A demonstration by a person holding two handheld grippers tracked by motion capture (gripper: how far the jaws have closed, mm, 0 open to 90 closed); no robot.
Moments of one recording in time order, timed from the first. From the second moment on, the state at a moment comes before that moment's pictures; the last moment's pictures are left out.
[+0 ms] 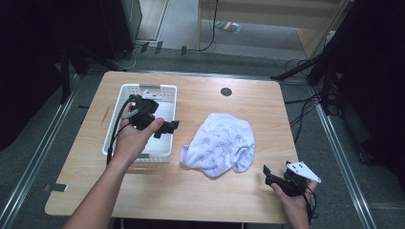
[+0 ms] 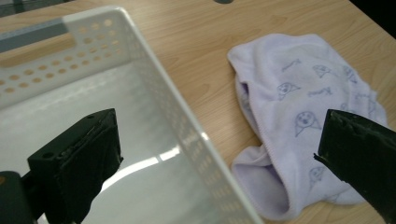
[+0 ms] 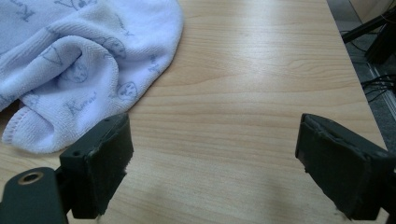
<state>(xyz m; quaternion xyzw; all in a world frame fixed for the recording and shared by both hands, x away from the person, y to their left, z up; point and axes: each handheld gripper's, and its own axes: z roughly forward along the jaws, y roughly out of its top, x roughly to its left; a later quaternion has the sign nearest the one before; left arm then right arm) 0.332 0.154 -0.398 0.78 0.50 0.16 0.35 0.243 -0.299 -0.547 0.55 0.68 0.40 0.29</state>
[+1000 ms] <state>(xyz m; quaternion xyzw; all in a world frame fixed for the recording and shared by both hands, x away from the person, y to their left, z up) 0.257 0.311 -0.446 0.65 0.59 0.23 0.42 0.243 -0.297 -0.547 0.55 0.68 0.39 0.30</state>
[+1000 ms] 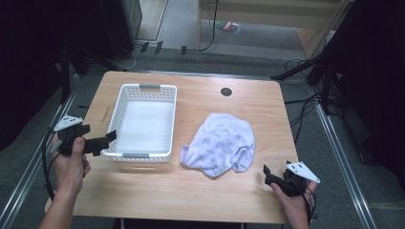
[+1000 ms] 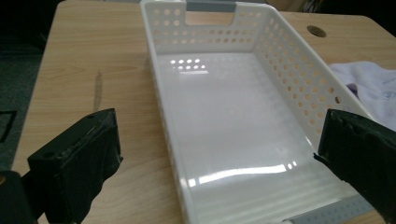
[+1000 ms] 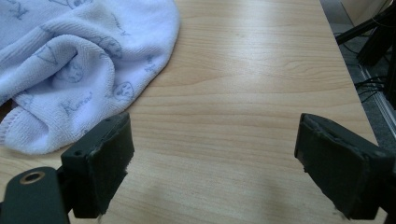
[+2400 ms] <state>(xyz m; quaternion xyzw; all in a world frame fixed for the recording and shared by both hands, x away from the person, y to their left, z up) 0.194 0.373 -0.549 0.59 0.57 0.32 0.46 0.241 -0.297 -0.547 0.55 0.67 0.39 0.30</state>
